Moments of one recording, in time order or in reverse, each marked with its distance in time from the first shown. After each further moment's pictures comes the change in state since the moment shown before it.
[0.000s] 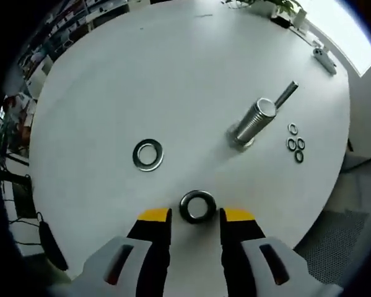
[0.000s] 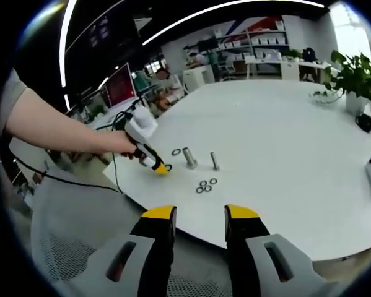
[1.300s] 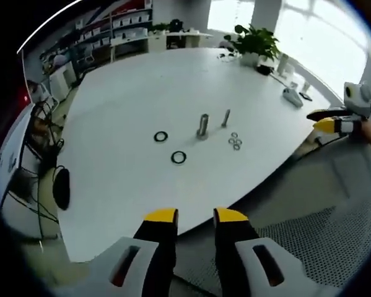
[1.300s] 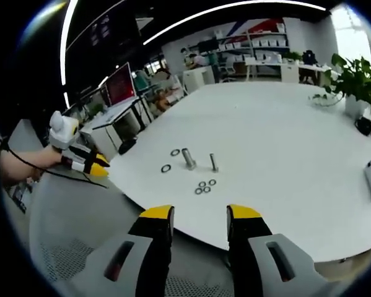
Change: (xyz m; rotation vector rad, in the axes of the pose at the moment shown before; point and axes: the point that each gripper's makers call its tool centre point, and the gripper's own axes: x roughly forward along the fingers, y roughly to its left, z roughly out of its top) left arm -0.151 -0.035 -0.082 -0.121 -0.327 -0.029; right arm -0.001 0.000 0.001 -0.018 -0.004 -0.009
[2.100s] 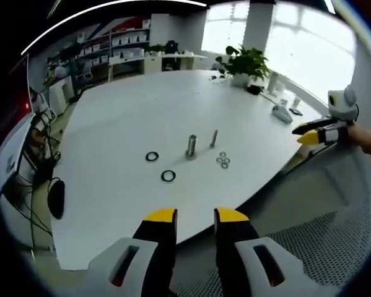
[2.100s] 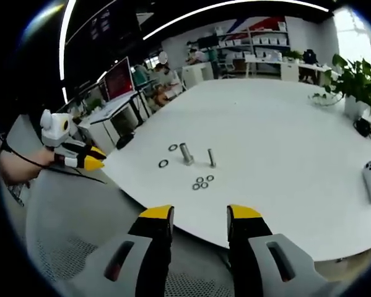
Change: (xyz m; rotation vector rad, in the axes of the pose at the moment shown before) left arm -0.012 -0.025 0.002 0.022 -0.172 -0.045; right arm 0.001 0.000 -0.006 -0.022 0.030 -0.012
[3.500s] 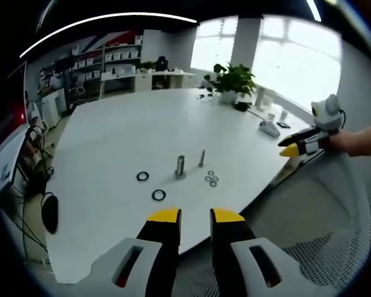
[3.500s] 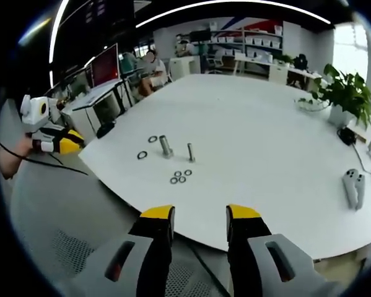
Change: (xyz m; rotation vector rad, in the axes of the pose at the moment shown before) left arm -0.008 -0.012 0.022 0.028 -0.134 -0.074; right arm -0.002 -0.024 -0.004 -0.059 0.049 -0.152
